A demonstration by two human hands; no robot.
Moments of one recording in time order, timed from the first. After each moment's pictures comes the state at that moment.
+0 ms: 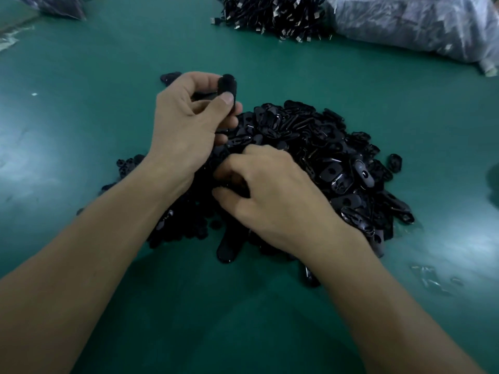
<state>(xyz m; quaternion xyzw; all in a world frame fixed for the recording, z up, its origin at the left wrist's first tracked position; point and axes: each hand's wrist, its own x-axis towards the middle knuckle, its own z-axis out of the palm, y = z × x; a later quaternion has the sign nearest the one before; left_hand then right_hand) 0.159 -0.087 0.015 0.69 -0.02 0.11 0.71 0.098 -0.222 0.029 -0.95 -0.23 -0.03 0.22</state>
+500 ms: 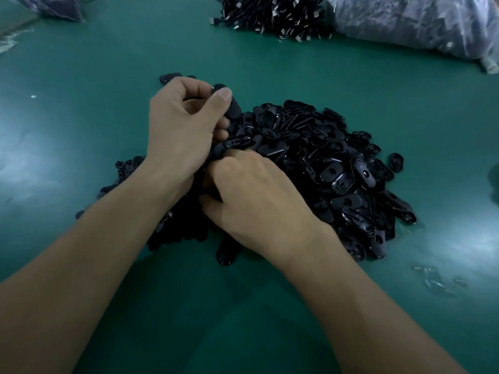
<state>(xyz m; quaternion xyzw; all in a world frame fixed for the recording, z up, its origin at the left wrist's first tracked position) 0.159 -0.089 0.015 0.68 0.01 0.15 0.72 0.098 -0.197 0.031 -0.96 -0.24 -0.03 0.12</state>
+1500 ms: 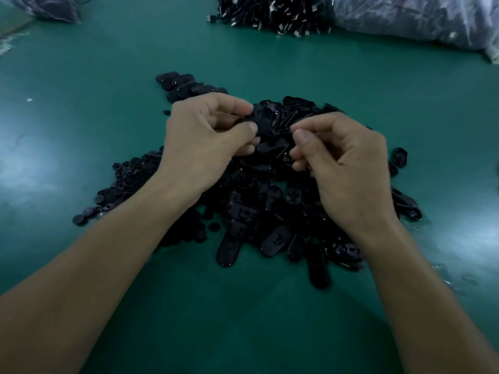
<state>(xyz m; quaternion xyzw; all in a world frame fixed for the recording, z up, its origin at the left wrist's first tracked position) 0.148 -0.101 0.009 0.72 -0.05 0.08 0.69 0.109 -0.276 0.018 -0.83 -0.10 -0.20 0.52</state>
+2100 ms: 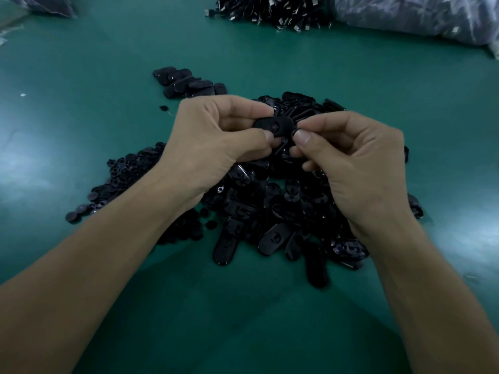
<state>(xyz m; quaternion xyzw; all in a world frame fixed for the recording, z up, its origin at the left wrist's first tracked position) 0.138 -0.107 0.020 0.66 -0.09 -0.02 0.75 0.109 -0.280 0.018 -0.75 -0.08 -0.15 0.64</state>
